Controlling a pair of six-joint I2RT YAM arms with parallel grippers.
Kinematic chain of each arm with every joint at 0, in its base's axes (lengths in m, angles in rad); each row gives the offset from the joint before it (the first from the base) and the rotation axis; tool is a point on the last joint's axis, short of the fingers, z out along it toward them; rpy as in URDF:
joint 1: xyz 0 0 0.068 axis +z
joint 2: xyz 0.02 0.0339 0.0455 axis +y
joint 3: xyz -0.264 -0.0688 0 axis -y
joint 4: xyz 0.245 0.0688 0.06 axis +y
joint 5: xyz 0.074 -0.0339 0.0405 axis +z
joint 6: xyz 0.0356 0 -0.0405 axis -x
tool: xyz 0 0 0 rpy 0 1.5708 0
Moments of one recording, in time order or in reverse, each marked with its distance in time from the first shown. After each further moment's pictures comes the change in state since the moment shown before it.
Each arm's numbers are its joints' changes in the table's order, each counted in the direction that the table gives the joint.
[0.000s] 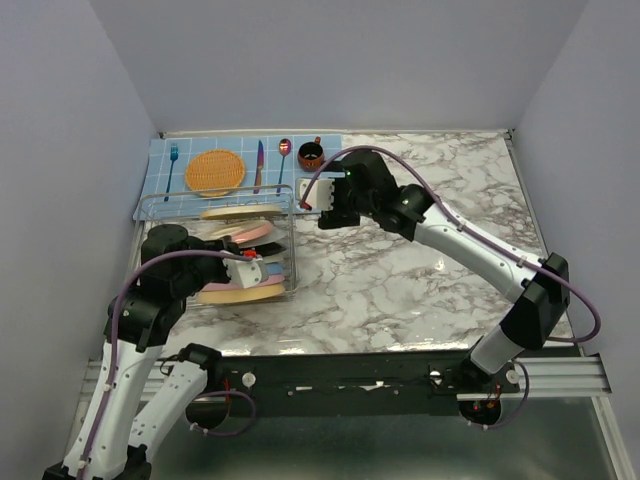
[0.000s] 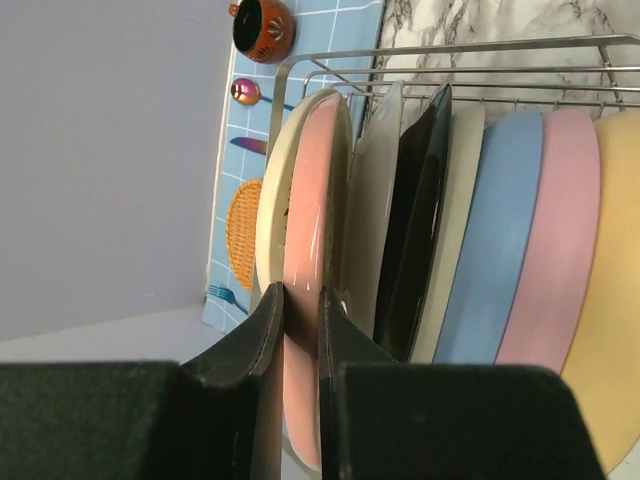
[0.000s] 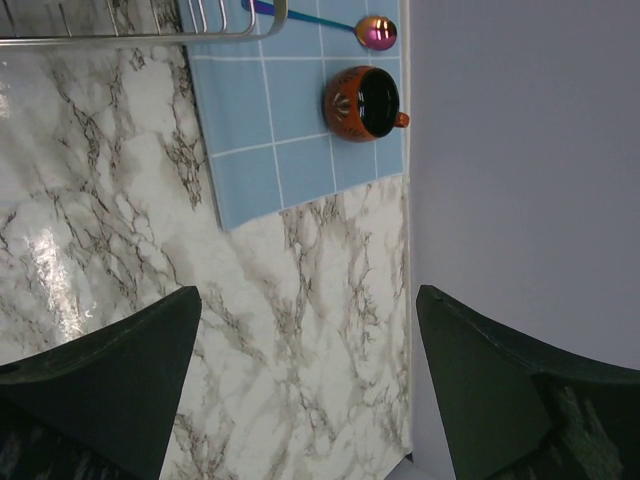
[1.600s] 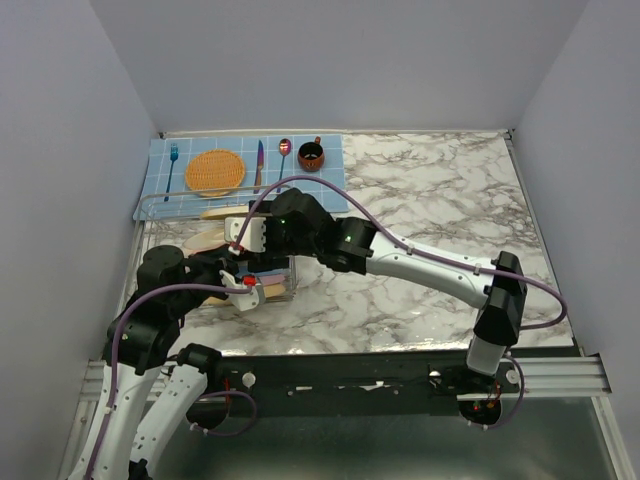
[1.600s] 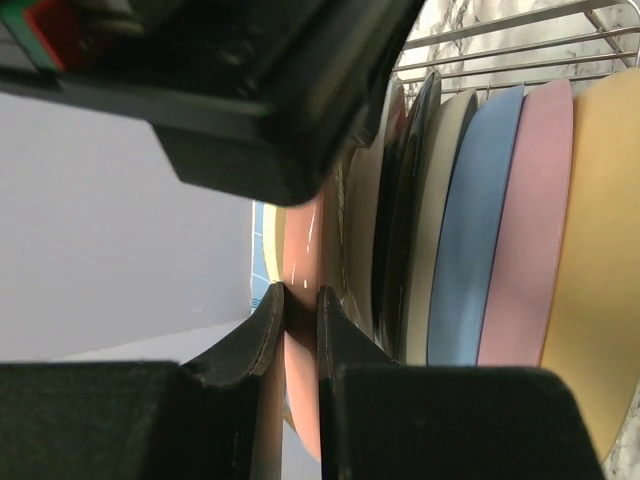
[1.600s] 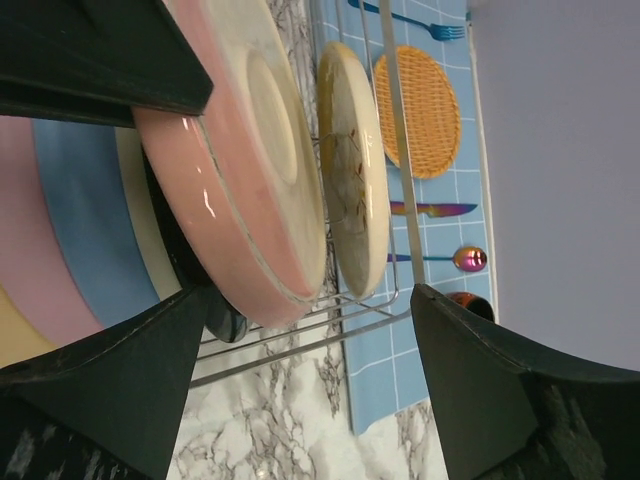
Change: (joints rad) left arm 0.000 -0.146 -0.118 -0.022 -0.025 -0.145; right arm 0.350 0.167 0.163 -0.128 0.037 -0.262
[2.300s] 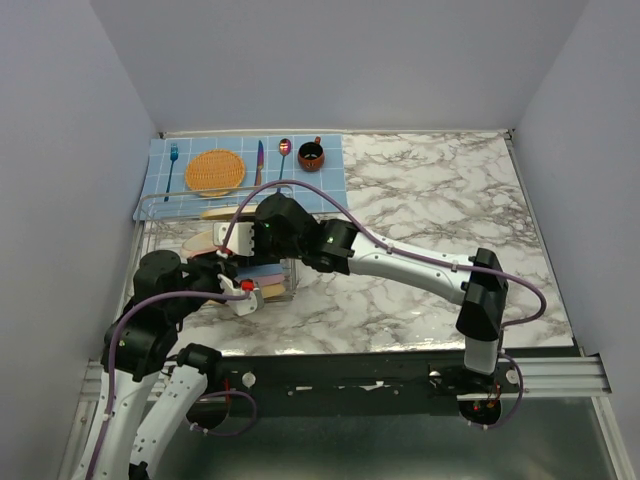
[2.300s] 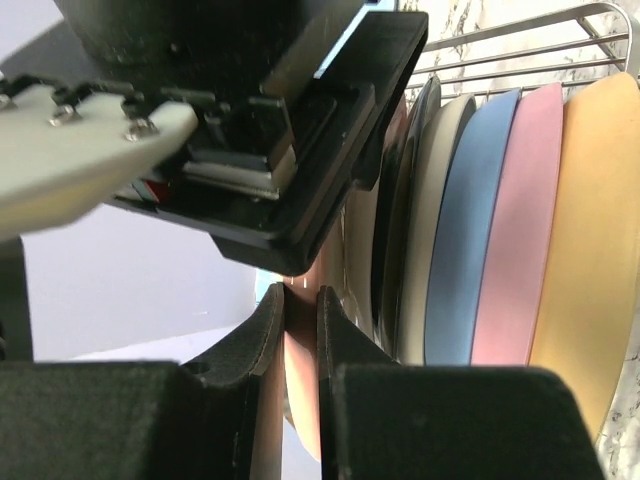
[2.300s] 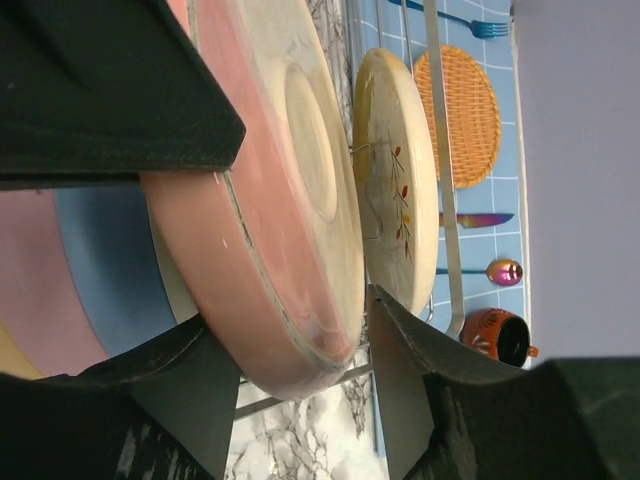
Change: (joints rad) left arm 0.000 -0.029 0.000 0.013 -0.011 -0.003; right arm 0.020 0.097 0.056 0.011 0.013 -0.026
